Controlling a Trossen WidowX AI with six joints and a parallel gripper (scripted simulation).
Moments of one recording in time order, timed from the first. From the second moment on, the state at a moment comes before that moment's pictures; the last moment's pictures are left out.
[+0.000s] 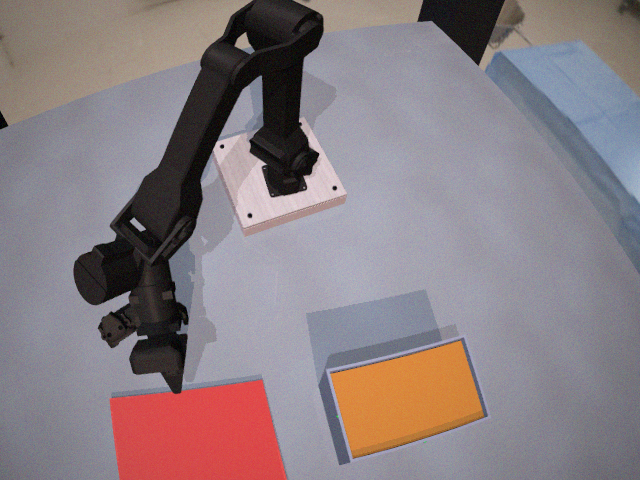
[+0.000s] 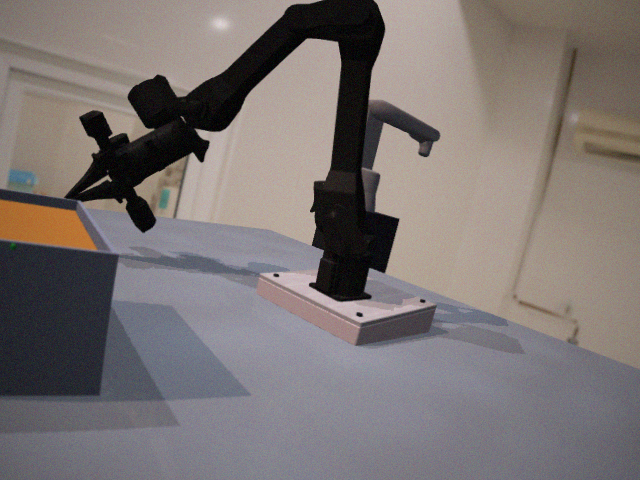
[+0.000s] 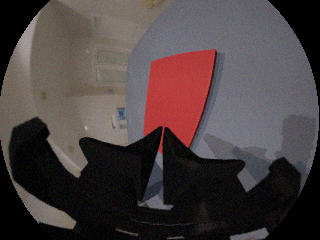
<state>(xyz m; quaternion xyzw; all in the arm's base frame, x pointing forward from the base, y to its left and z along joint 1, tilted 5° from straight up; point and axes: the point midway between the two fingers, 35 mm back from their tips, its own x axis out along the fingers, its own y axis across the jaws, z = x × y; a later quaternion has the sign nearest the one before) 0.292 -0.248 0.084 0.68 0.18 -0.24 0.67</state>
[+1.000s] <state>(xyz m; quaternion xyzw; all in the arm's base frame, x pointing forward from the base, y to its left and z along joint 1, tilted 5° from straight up) 0.269 -0.246 0.074 0.68 0.18 -0.24 0.66</state>
